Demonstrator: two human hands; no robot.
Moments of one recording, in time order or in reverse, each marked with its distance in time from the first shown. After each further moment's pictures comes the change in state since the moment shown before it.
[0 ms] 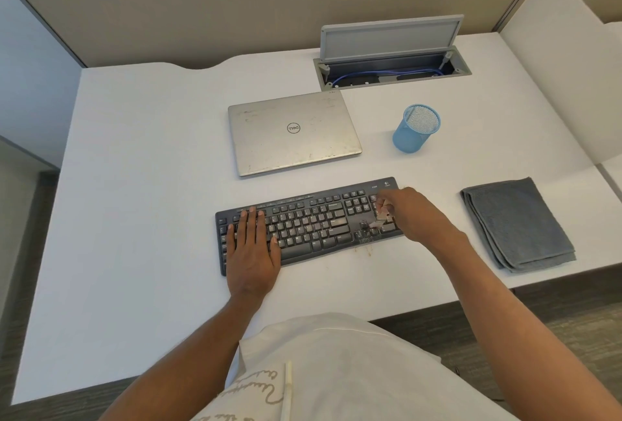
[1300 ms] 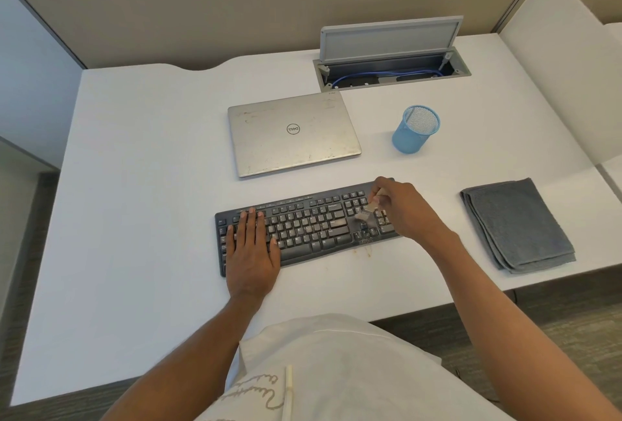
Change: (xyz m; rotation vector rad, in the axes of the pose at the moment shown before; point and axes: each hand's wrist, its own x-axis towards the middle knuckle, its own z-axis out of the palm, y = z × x) left_hand 0.000 0.001 0.000 -0.011 0.029 0.004; right_hand 0.007 -0.012 0.001 0.184 0.119 0.001
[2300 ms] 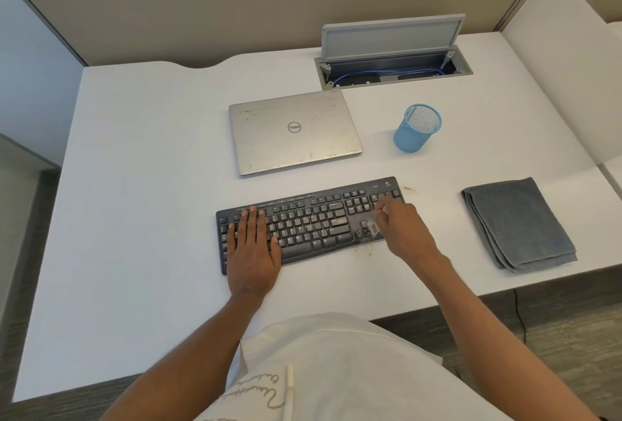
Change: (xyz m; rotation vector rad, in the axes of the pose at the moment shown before) left_hand 0.000 0.001 0.000 -0.001 -0.002 -0.006; right_hand -0.028 -0.003 0.031 -0.028 0.101 0.147
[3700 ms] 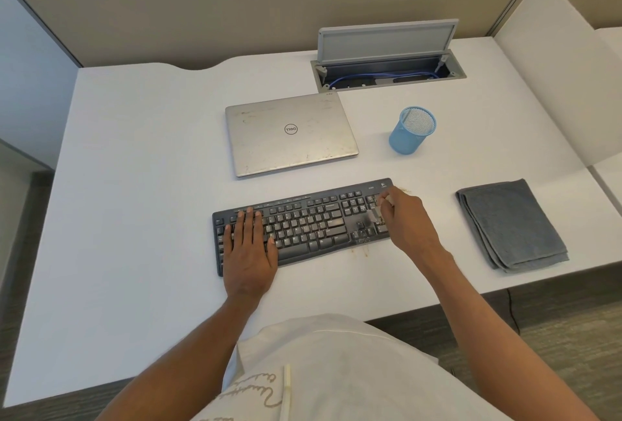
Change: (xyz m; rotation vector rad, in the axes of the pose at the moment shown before) left_hand 0.001 0.000 -0.001 0.012 -0.021 0.001; right_hand 0.002 0.002 -0.016 0.092 0.108 -0.045
